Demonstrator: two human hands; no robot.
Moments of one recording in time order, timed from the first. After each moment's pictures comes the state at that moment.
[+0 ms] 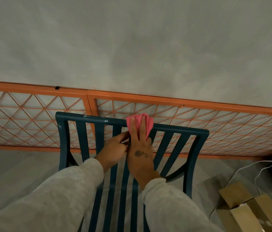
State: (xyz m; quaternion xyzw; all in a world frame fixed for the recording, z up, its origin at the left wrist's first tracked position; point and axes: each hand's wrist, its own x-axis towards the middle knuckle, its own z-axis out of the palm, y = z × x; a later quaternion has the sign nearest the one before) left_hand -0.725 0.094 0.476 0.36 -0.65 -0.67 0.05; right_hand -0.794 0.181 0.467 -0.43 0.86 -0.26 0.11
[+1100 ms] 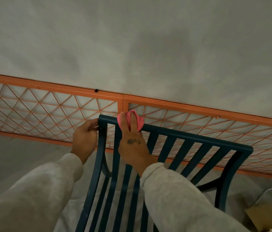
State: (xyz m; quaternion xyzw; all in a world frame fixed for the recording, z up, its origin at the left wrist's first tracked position) left_hand -0.594 -0.022 0.482 0.53 -0.62 -0.49 0.30; right_hand -0.719 0.073 0.492 -0.51 0.78 -0.24 0.26
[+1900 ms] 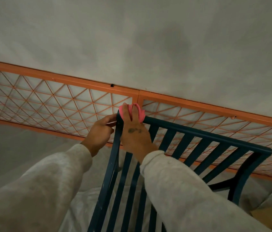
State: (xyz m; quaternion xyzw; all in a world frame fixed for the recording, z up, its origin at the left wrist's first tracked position) left_hand -0.571 -0.039 0.489 0.46 -0.61 -0.62 0.20; right_hand -0.680 0.031 0.488 -0.55 0.79 -0.20 0.18
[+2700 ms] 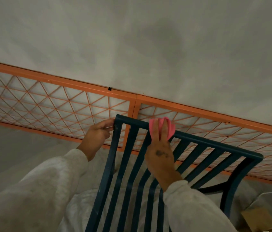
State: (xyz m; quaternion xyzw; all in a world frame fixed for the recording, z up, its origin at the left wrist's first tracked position) left_hand -0.567 -0.045 0.489 0.46 -0.56 -0.66 0.21; right_hand -0.716 0.102 0.493 -0.45 0.85 -0.25 0.14
